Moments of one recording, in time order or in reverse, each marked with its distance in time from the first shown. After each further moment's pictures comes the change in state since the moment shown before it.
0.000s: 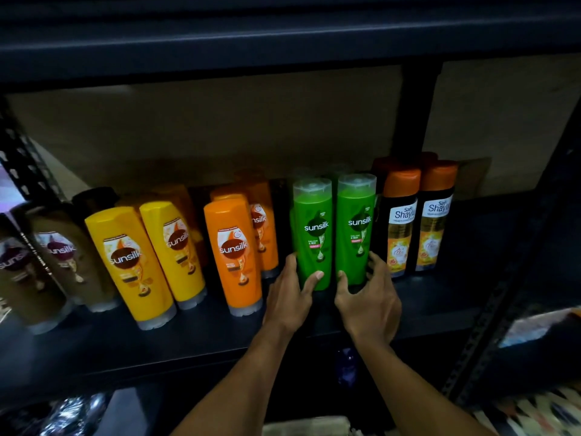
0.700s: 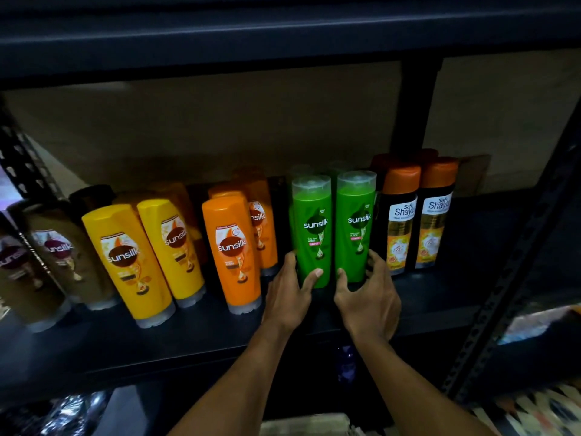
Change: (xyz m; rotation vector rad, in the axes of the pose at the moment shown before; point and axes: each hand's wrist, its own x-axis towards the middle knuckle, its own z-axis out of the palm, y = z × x) left_hand 0.001 0.001 0.000 -0.007 -0.004 -0.014; right_hand 0.000 -0.001 -0.001 0.004 -0.004 0.012
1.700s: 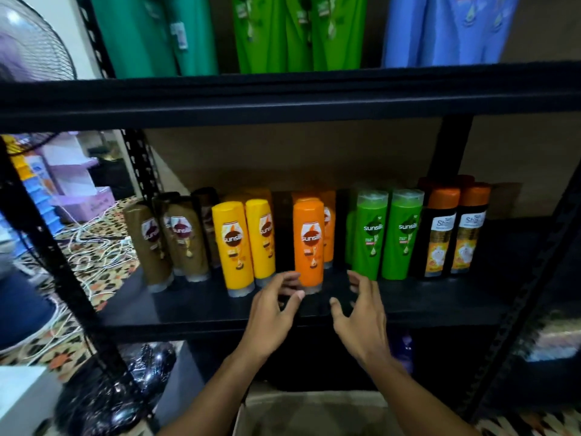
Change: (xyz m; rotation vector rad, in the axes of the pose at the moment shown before) left_hand -0.120 0.013 -0.167 -0.013 0.056 0.032; right_hand -0.108 -0.079 -0.033 0.185 -0.400 -0.184
